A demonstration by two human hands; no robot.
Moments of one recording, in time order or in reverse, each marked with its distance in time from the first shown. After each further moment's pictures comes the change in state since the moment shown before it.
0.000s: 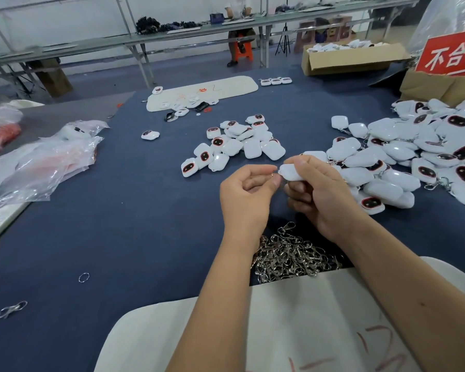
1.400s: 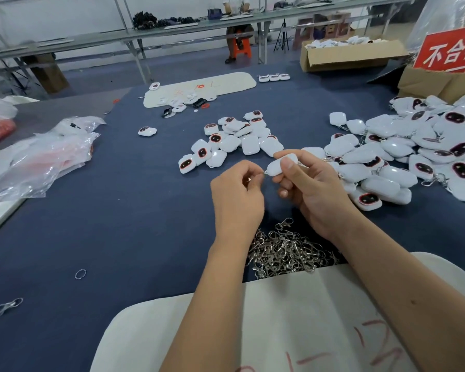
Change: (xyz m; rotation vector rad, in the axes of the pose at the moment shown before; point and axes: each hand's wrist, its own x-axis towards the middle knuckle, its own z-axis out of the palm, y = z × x) left_hand 0.006 0.000 -0.012 0.559 0.051 0.248; right_hand 0.000 0.009 0.003 -0.054 -0.021 -0.138
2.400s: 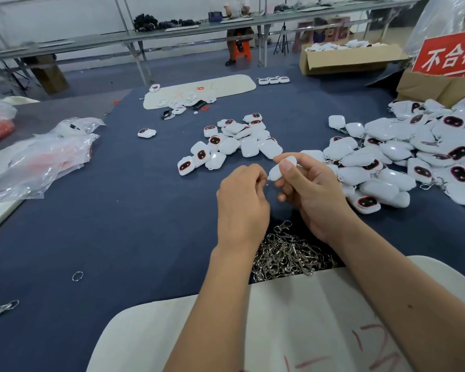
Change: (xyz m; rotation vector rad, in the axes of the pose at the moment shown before) left_hand -0.005 0.002 0.003 0.207 -0.008 0.155; right_hand 0.002 0.003 -0.001 -0.073 0.040 -0.031
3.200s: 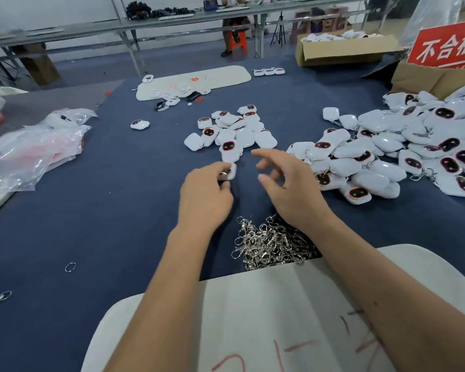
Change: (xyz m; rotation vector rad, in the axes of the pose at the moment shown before) left_hand 0.015 -0.040 -0.027 0.175 -0.185 -0.137; right_hand -0.002 0.007 0.006 -0.900 -0.023 -0.295
